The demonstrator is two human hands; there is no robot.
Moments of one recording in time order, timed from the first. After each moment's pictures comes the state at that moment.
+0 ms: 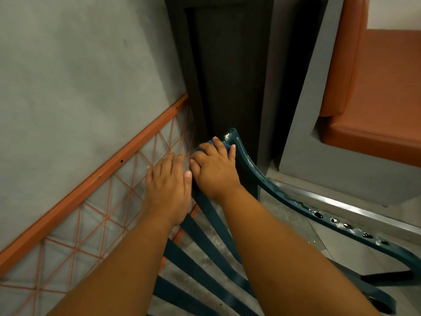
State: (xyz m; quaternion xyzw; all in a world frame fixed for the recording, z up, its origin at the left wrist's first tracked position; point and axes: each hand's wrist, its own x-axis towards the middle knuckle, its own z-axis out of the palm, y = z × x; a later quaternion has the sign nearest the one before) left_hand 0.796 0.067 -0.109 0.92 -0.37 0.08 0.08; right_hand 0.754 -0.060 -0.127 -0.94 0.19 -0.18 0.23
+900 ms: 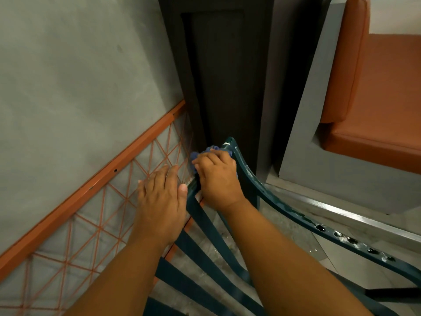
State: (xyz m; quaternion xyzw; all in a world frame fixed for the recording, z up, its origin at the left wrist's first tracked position) left_hand 0.798 0.065 -0.112 0.93 -0.35 0.08 0.07; right_hand 0.760 -0.082 -0.144 -0.92 0.15 -0.30 0.22
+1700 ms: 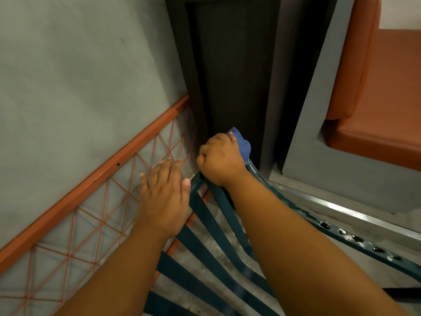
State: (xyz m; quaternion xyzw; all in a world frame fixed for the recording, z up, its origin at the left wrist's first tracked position) left_hand 0.799 0.066 -0.114 0.93 -0.35 0.06 0.08; right_hand 0.787 -0.110 -0.125 -0.96 0.15 -0.18 0.13
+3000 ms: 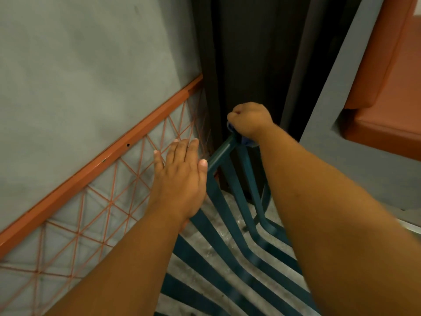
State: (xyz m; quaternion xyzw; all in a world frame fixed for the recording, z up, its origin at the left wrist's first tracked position) left_hand 0.798 0.063 -0.114 0.93 -0.36 0.06 0.07; right_hand 0.802 -0.155 -0.090 -0.88 0.31 -0.06 0.35
